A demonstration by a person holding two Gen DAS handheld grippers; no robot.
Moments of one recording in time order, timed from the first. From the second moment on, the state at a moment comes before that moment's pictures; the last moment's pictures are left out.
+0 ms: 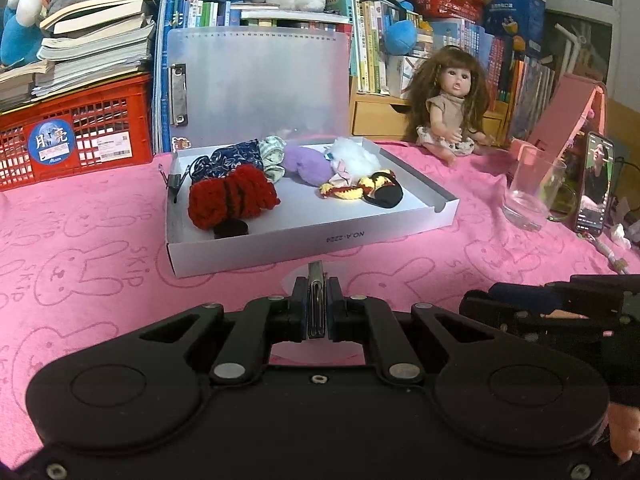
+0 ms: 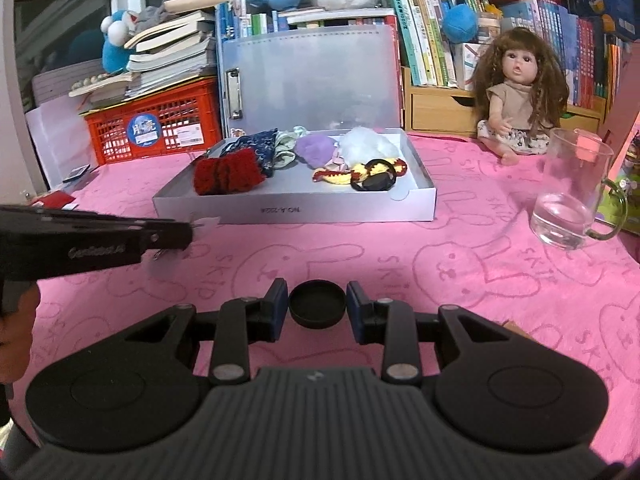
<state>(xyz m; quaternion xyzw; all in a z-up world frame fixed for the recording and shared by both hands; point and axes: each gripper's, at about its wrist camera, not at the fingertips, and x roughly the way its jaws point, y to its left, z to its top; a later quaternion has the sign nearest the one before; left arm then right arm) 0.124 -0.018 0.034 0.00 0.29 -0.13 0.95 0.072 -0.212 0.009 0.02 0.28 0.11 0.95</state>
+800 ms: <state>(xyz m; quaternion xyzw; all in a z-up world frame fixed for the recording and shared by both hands) 0.150 -0.007 0.048 -0.02 0.28 -0.11 0.95 0.107 -0.221 0.026 0.03 0.27 0.09 0.96</state>
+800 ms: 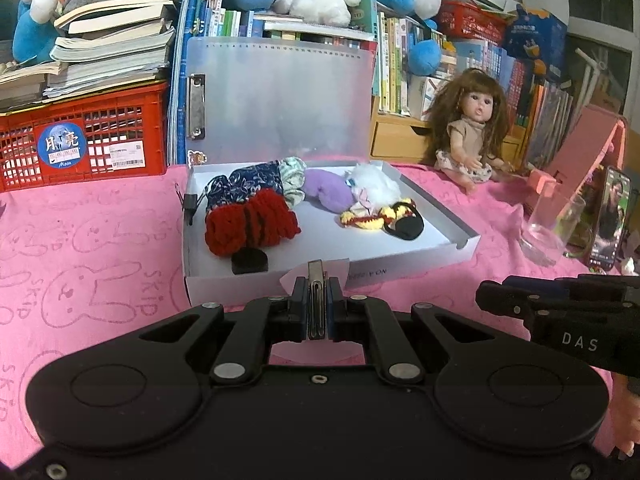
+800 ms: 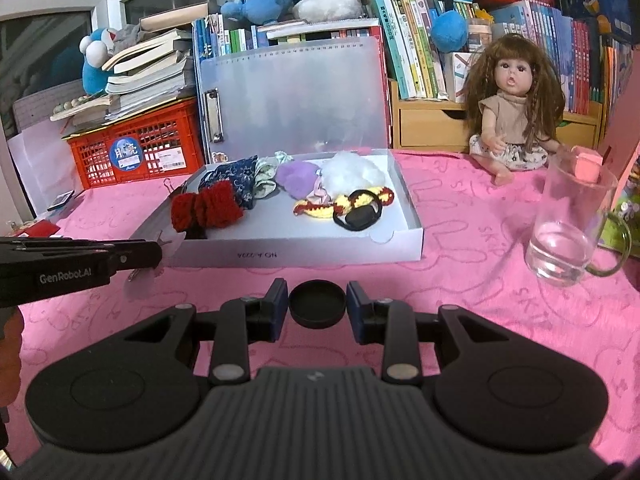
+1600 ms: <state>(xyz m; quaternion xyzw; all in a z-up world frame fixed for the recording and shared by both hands) 0.205 0.013 0.053 -0.07 0.29 -0.07 0.95 0.166 -0.236 0.047 0.06 0.28 0.09 0.96</state>
